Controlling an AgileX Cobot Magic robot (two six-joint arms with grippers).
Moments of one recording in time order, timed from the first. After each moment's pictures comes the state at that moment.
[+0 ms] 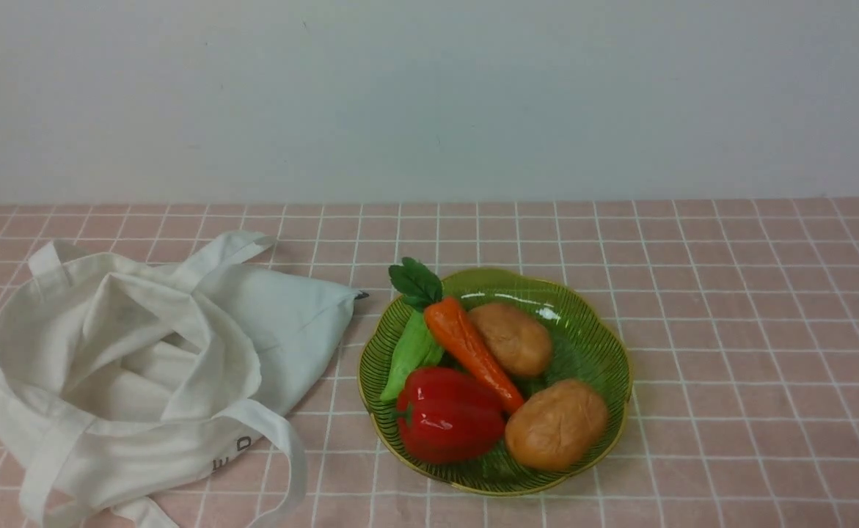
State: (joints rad) right arm 0.07 -0.01 0.02 0.08 0.37 -0.10; left arm -0.48 0.06 -0.64 0.17 0.55 -0.27
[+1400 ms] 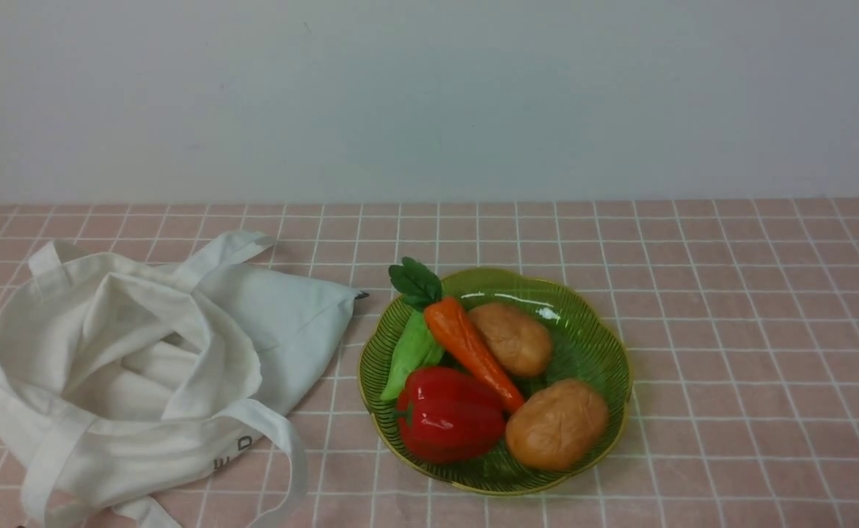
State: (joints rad) right arm 0.07 -0.01 0.02 0.08 0.37 -0.10; left arm -0.09 -0.01 0.02 -0.06 0.40 0.26
